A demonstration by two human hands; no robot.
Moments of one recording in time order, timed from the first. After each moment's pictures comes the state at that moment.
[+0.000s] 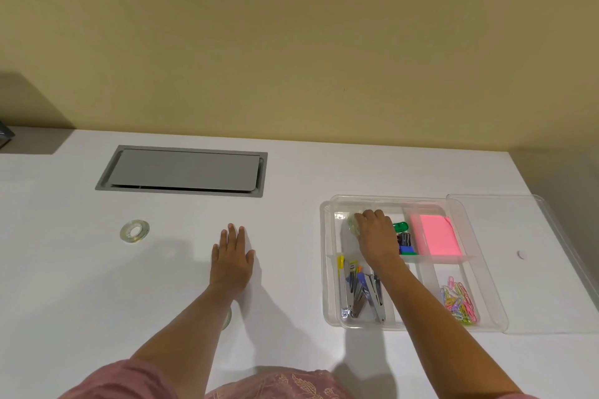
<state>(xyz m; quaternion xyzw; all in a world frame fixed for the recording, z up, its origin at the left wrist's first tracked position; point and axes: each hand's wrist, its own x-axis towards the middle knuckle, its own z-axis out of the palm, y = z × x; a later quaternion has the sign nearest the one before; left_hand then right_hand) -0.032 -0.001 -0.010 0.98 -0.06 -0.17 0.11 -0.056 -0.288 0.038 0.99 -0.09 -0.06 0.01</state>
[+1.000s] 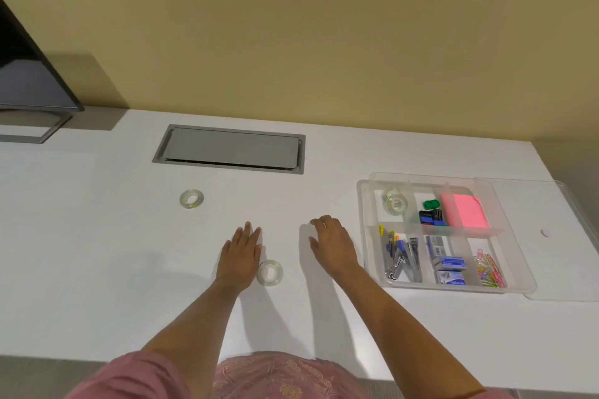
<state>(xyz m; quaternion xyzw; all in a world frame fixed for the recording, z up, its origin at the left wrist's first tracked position) -0.079 0.100 0.005 0.97 -0.11 -0.19 0.11 -0.103 -0.105 0.044 0.99 -0.02 -0.05 -0.16</state>
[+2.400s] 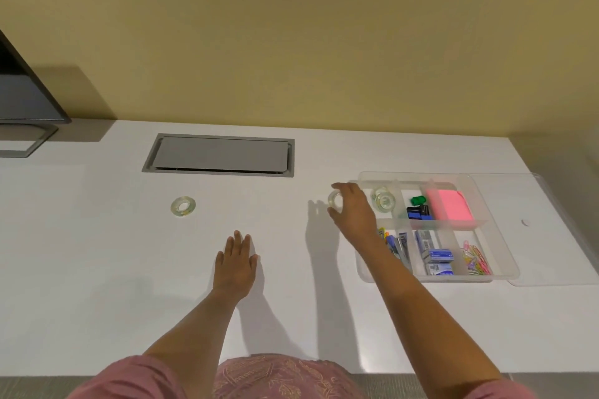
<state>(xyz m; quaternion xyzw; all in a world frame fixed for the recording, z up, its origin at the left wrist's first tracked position) -0.091 0.094 0.003 0.97 -0.09 -0.19 0.12 -0.079 -0.156 0.087 0.95 -0.13 0.06 -0.27</state>
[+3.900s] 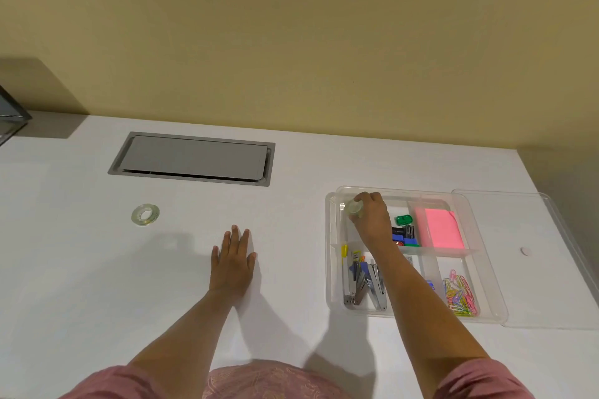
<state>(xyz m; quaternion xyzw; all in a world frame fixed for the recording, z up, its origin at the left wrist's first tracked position) -0.066 0.013 -0.007 0.98 -0.05 -0.17 0.12 -0.042 -0.275 0.043 0.94 -0.21 0.00 -0.27</state>
